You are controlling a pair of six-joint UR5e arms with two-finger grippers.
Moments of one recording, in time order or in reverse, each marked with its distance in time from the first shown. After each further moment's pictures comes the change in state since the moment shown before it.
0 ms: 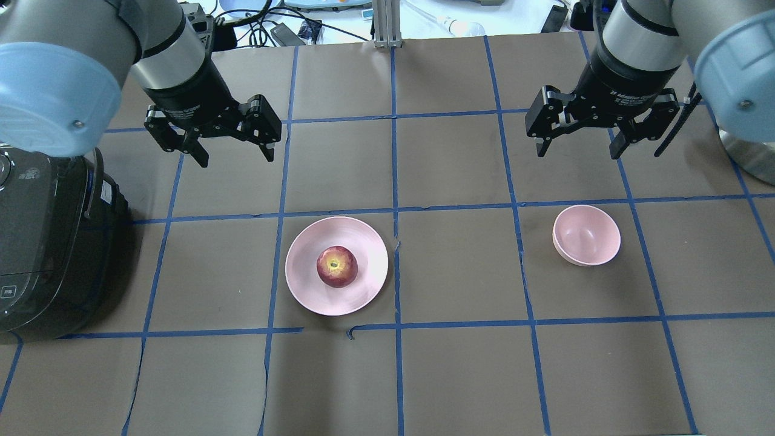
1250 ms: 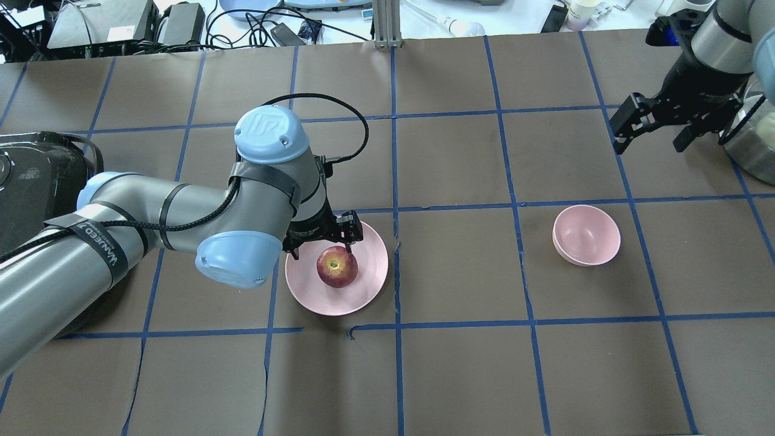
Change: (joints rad) left arm -0.123 -0.110 -0.398 0.465 0.001 -0.172; right arm -0.297 0.160 0.085 -0.156 0.007 -0.419
